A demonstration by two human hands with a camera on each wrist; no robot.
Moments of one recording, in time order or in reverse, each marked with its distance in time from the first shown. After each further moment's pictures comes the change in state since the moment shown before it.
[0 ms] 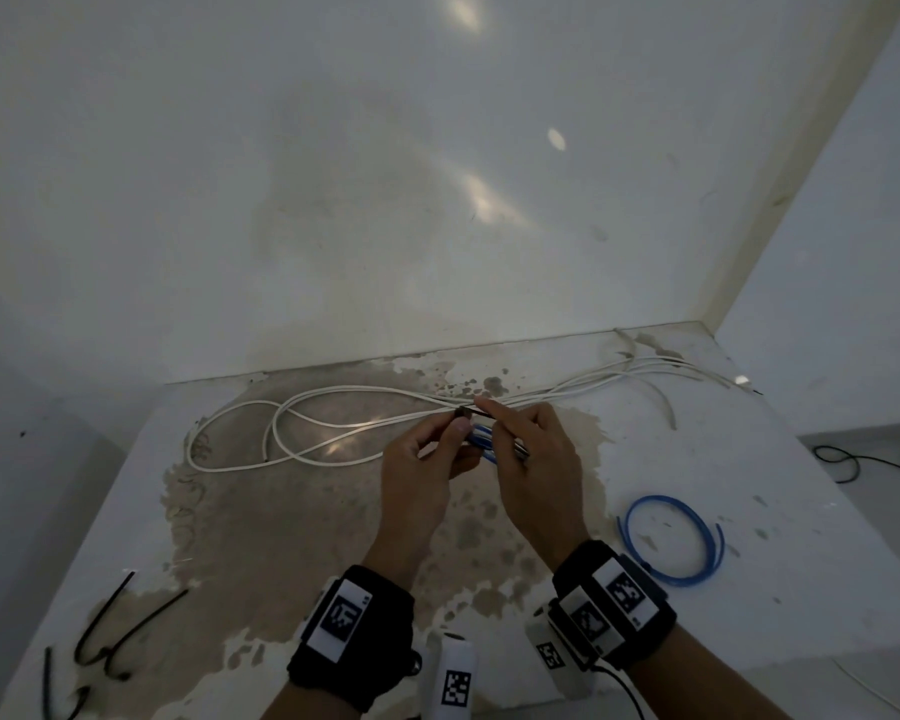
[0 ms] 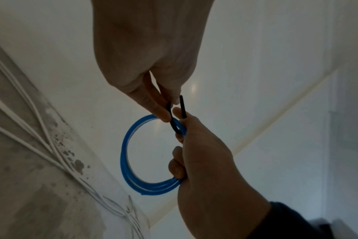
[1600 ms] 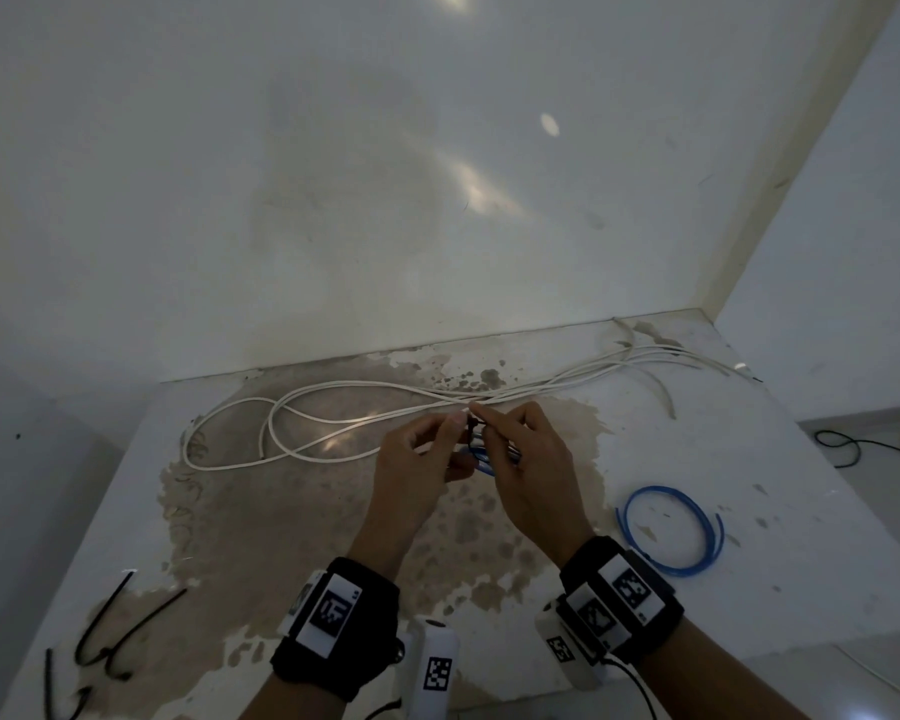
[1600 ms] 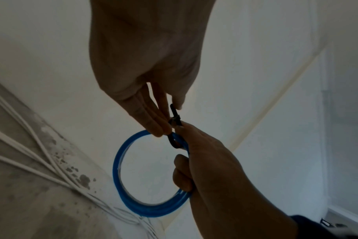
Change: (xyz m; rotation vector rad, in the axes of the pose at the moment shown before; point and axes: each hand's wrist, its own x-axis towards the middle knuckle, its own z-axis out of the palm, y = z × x) left_hand 0.007 0.005 -0.002 0.214 -0.087 -0.071; right_hand -0.002 0.017 0.002 0.015 -0.134 -0.038
